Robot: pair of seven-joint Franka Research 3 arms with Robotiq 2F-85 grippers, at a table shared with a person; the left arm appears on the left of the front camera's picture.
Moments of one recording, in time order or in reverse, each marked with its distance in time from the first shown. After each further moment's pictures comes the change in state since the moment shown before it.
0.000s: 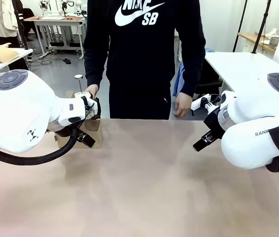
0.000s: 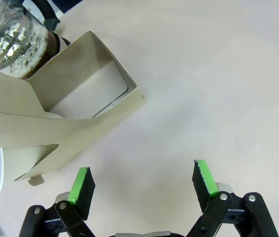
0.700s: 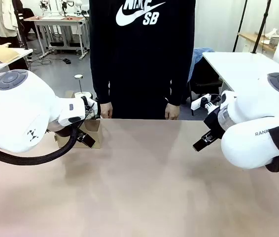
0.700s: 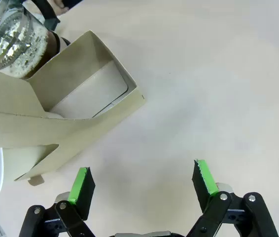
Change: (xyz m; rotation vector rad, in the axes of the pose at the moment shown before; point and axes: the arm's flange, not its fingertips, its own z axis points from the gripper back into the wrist) left arm 0.000 0.000 0.000 0.000 0.000 0.000; right arm 0.000 0.000 0.000 0.000 0.000 -0.001
